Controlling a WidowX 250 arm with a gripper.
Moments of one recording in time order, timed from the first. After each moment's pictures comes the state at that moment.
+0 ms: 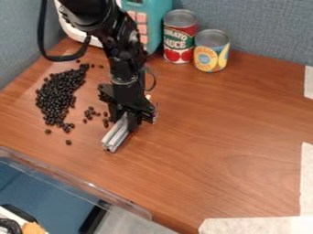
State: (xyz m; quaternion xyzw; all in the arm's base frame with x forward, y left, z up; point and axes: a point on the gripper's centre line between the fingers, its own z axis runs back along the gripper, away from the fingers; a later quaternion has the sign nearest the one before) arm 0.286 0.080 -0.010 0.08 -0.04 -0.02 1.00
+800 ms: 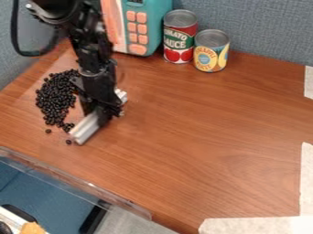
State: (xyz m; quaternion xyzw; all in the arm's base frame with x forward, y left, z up) arm 0.272 0.144 -0.009 0.07 0.00 -0.03 1.00
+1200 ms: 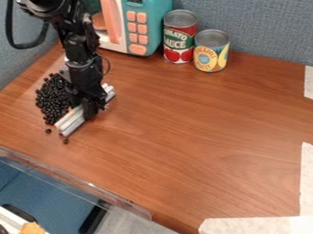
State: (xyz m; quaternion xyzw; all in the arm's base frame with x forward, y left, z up) arm 0.282 0.173 -0.007 0.09 0.01 -0.04 1.00
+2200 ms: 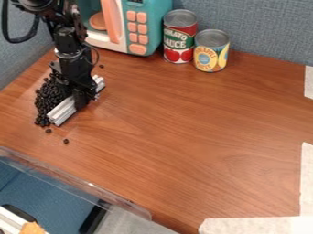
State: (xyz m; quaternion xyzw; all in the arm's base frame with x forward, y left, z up) arm 0.293 0.185 -0.003 0.07 0.00 -0.03 1.00
